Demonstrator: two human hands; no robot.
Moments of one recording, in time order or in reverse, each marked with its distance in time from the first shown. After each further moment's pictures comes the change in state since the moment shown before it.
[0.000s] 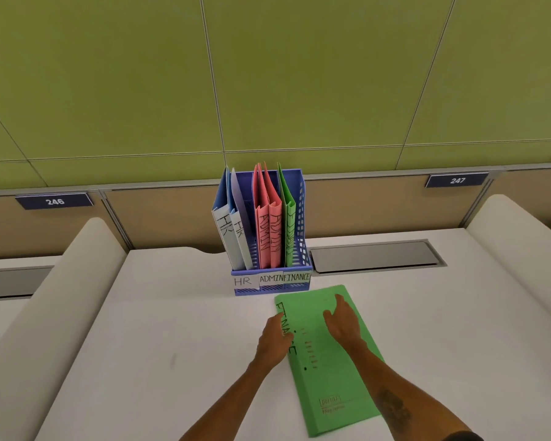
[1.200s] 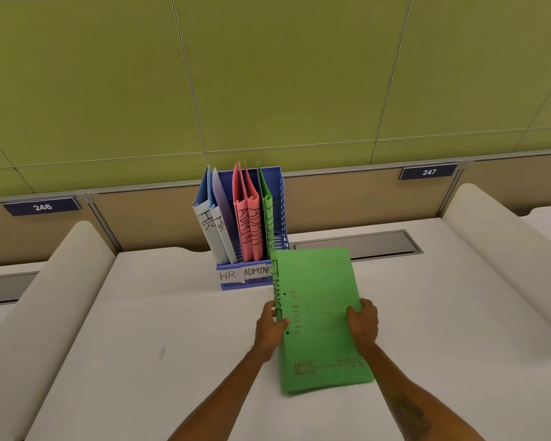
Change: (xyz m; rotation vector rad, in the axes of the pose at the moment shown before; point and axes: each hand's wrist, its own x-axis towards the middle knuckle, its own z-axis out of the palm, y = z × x) left_hand -0.034 0.033 0.022 -0.407 0.049 -0.009; right_hand -0.034 0.066 -0.047 0.407 0.262 0.256
